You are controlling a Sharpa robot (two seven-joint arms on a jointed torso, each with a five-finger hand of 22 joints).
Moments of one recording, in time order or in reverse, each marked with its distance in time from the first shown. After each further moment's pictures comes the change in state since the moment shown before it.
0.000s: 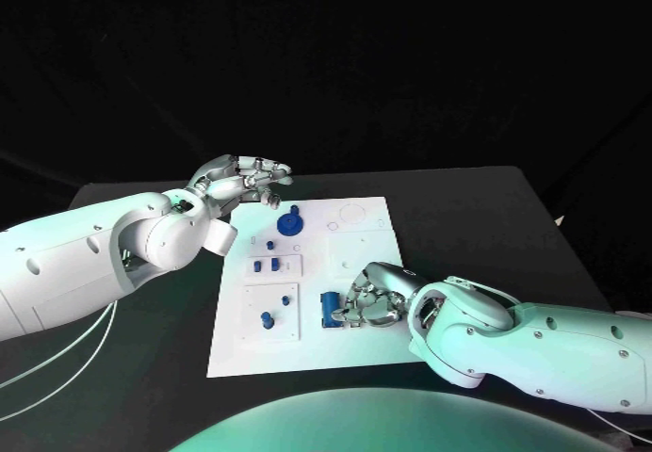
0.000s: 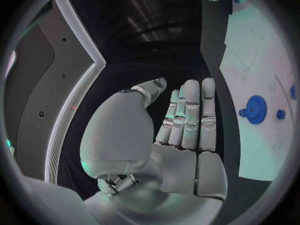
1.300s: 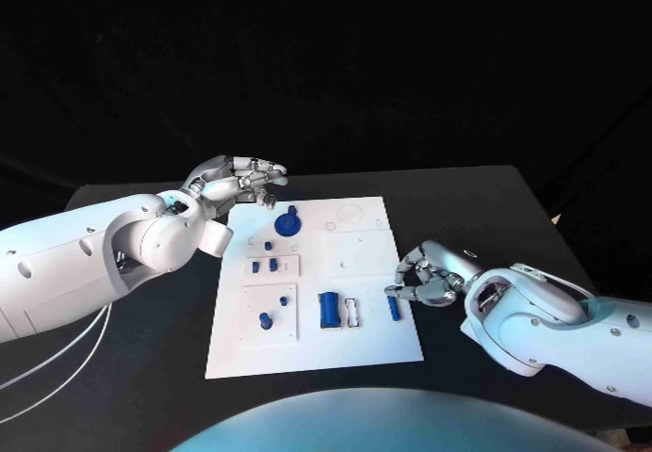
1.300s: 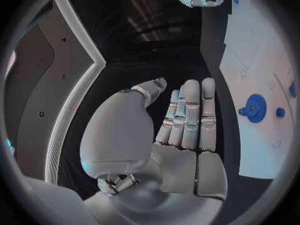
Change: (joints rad) left arm 0.000 -0.012 0.000 0.007 0.000 -0.001 0.000; left_hand 0.000 0.000 0.000 0.000 0.000 0.000 0.000 0.000 0.000 0.000 0.000 0.004 0.000 0.000 0.000 0.000 0.000 0.000 0.000 0.000 0.000 -0.001; right arm 0.036 -0.235 -0.001 0.058 -0.064 -0.073 0.041; right_hand 0.042 -0.050 0.015 0.004 0.037 -0.091 0.045 -0.066 -0.002 -0.010 0.026 -0.115 0.001 0.002 0.017 0.000 0.001 0.000 0.000 0.011 -0.049 0.000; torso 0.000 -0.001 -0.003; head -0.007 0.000
